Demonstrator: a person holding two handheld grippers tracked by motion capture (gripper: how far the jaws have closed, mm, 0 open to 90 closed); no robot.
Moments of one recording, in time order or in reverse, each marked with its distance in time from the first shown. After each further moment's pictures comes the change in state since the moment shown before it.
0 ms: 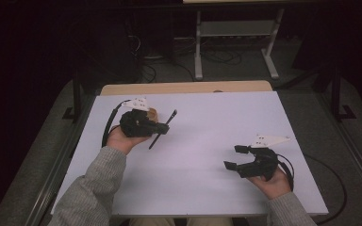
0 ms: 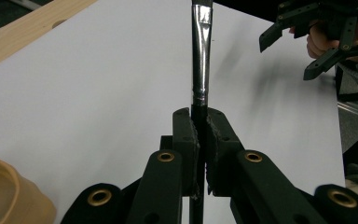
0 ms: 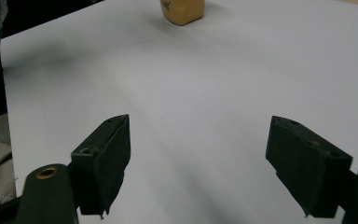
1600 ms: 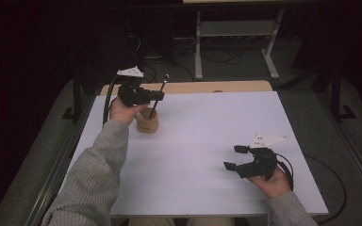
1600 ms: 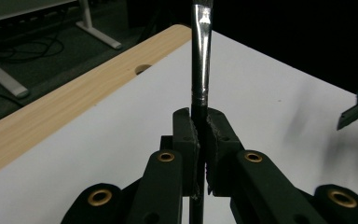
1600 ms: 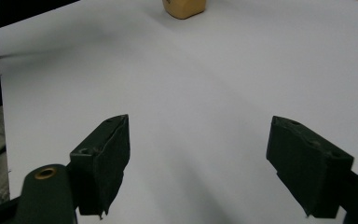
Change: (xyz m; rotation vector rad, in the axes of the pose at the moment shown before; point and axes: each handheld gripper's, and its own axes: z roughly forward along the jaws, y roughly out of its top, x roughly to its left) left arm 0.073 0.043 -0.008 -0.123 0.165 -0.110; right arm -0.002 -0.001 0.004 0.019 0.002 -0.025
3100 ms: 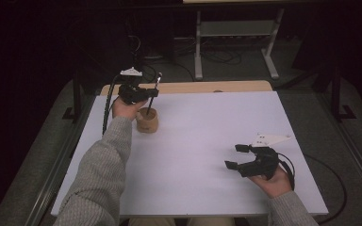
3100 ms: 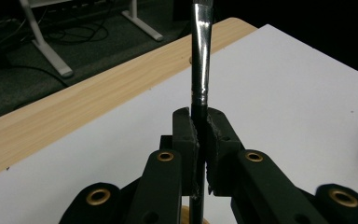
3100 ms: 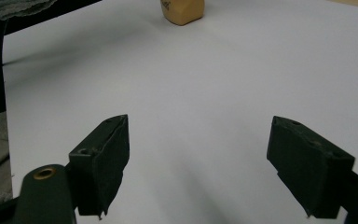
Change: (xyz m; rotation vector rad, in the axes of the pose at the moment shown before) left arm 0.038 -0.022 0.020 0.002 0.150 -0.095; right arm -0.002 0.001 -0.003 -0.017 0.005 0.011
